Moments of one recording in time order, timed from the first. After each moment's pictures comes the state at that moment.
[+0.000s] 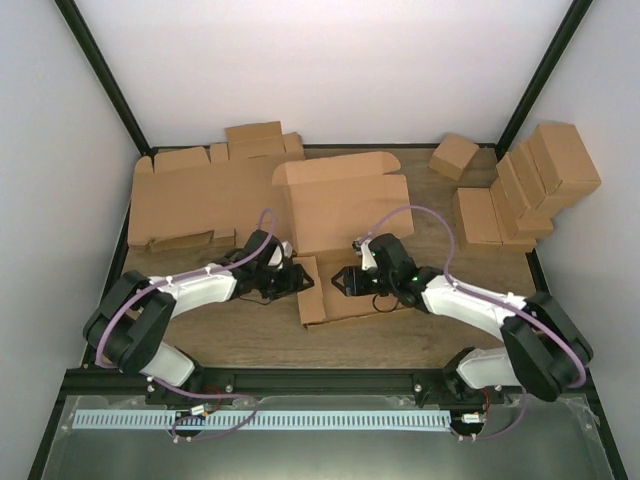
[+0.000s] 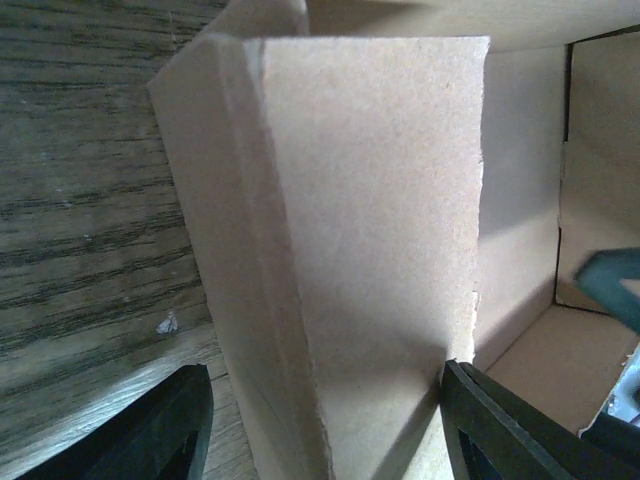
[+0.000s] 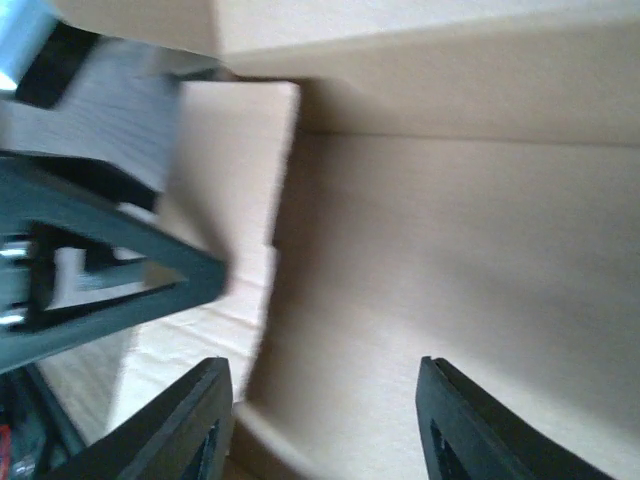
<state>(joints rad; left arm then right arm) -0.60 1.50 0.67 -0.11 0.44 -0.79 0.68 1.35 0.61 -0.06 -0.30 0.56</state>
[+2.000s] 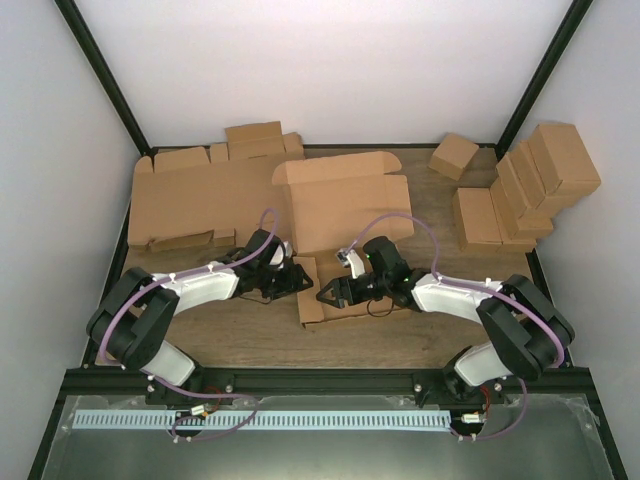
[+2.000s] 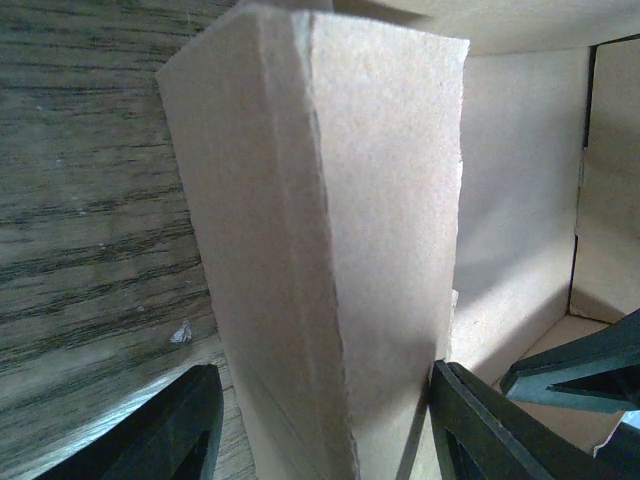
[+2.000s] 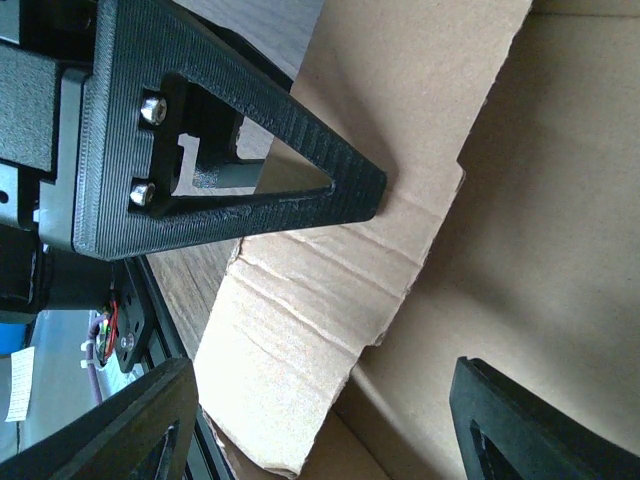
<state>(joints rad) -0.60 1.53 0.69 -0.13 0.43 -0.78 0.68 1.44 0.59 0.10 -0.64 0.49</state>
